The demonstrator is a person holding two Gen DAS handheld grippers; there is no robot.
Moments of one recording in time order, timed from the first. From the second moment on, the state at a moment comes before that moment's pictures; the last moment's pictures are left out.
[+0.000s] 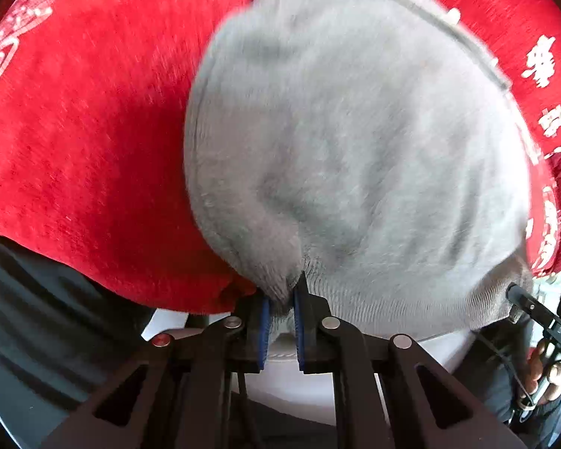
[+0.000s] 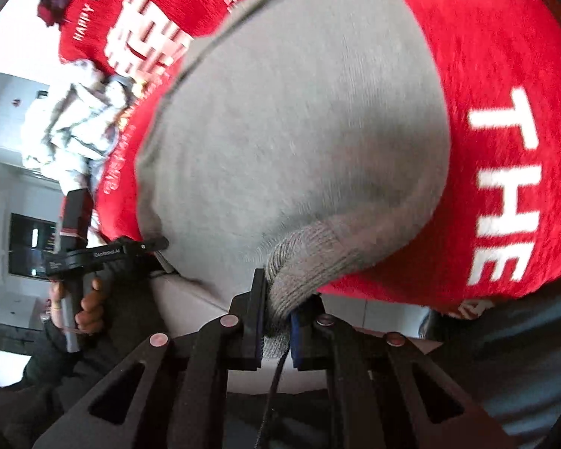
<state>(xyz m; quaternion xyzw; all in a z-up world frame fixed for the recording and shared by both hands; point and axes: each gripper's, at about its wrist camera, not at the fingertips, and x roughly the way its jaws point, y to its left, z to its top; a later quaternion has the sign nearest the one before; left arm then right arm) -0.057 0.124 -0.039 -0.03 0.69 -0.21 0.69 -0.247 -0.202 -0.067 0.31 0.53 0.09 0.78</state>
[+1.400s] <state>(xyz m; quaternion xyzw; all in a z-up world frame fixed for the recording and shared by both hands) 0.096 0.100 0.069 -0.15 0.52 -0.23 0.81 -0.141 -0.276 0.057 0.33 0.30 0.04 0.89</state>
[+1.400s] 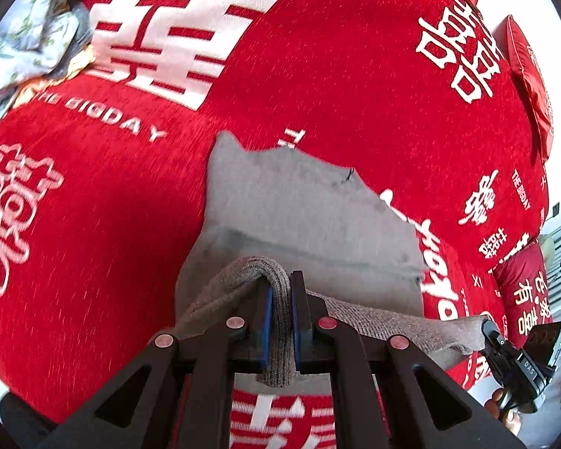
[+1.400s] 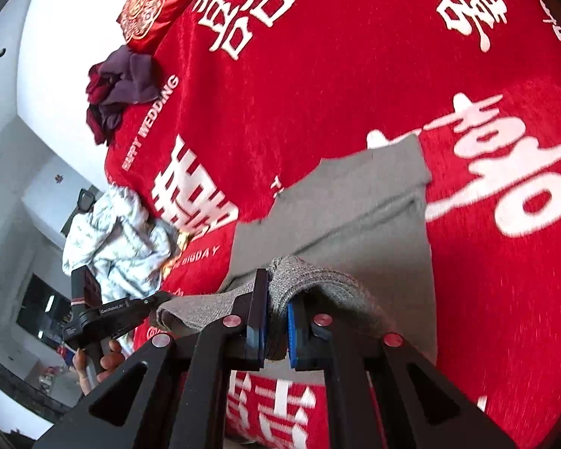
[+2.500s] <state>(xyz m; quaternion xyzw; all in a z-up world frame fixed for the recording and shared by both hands) 0.331 0.005 -0.045 -0.19 0.62 -0.20 0.73 0.086 -0.391 -0.035 0.37 0.38 -0.07 0.84</state>
